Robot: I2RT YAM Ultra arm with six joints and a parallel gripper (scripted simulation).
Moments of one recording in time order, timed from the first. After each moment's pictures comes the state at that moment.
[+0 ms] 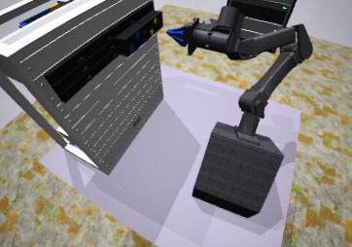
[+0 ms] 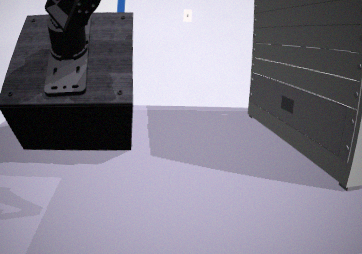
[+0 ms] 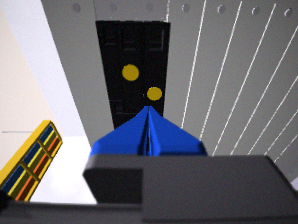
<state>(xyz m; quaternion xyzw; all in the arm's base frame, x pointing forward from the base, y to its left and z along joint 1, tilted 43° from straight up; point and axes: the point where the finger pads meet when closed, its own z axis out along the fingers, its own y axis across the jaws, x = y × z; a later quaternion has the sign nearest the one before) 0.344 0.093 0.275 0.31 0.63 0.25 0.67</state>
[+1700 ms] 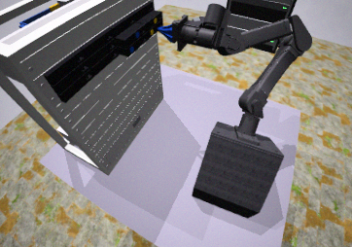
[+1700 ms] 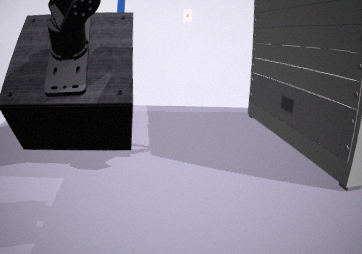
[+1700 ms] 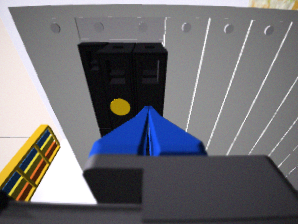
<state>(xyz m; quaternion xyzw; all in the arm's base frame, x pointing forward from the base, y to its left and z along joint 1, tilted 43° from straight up) 0.387 0.071 0.284 0.31 0.62 0.25 0.67</state>
